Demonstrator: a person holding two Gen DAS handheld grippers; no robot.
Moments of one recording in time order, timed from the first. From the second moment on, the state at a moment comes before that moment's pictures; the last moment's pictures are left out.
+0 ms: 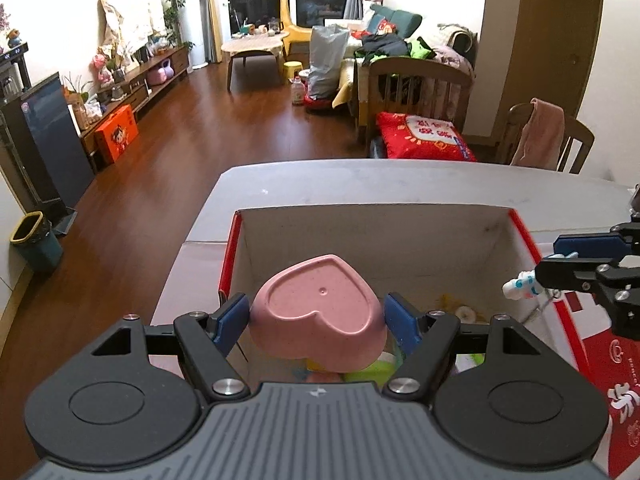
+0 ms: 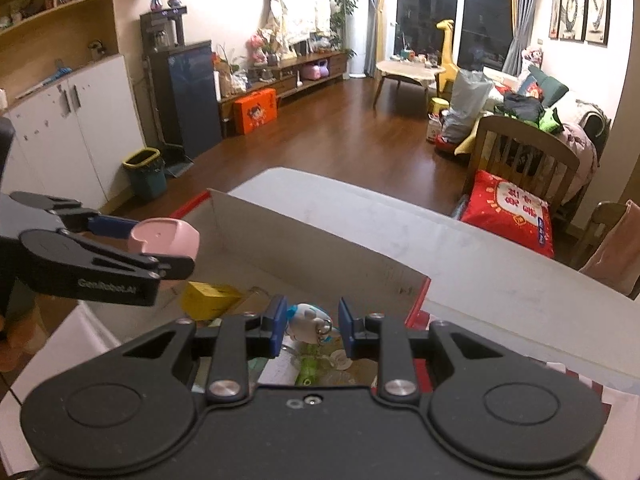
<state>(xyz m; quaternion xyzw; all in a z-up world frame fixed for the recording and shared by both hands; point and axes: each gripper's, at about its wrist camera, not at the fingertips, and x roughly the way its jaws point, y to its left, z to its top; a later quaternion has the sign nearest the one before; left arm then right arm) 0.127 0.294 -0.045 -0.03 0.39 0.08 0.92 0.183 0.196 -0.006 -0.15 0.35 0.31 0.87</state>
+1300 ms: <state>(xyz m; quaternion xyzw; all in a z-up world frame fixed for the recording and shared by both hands) 0.195 0.288 -0.102 -0.06 0.49 0.04 0.87 0.186 0.226 -0.067 -0.18 0.43 0.31 0.83</state>
